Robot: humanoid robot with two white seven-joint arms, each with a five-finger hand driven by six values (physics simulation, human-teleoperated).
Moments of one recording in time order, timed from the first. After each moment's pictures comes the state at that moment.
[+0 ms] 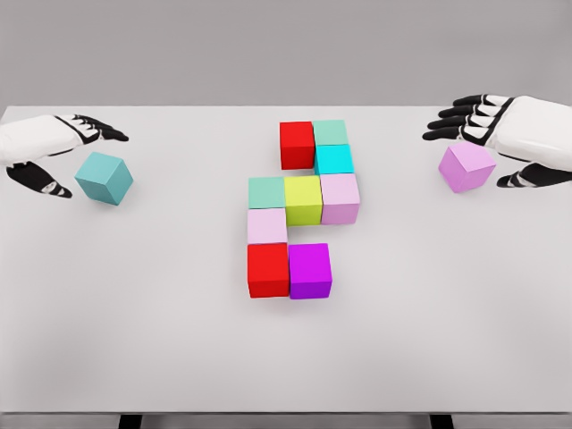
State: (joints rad) left arm -0.77 1.03 -0.81 -1.28 -0.15 -0.61 -0.38; right arm -0.42 -1.01 0.20 -1.76 0.16 -0.61 0.61
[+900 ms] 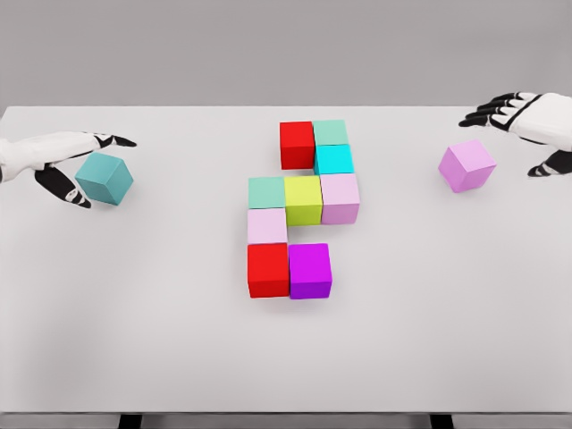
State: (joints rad) left arm -0.77 0.94 -0.83 -1.28 -0.06 -0.26 -0.50; right arm -0.55 -0.97 0.31 -1.47 0.32 -0.61 0.61
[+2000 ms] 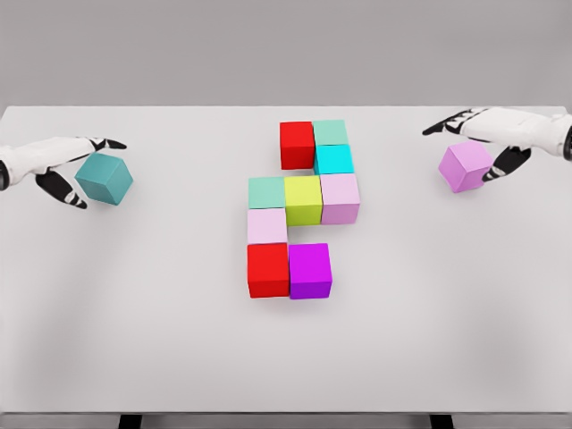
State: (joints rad) left arm -0.77 0.87 -0.85 -1.14 -0.14 -0.25 -0.43; right arm -0.83 -0.76 0.63 -1.06 0.35 -0.61 0.61
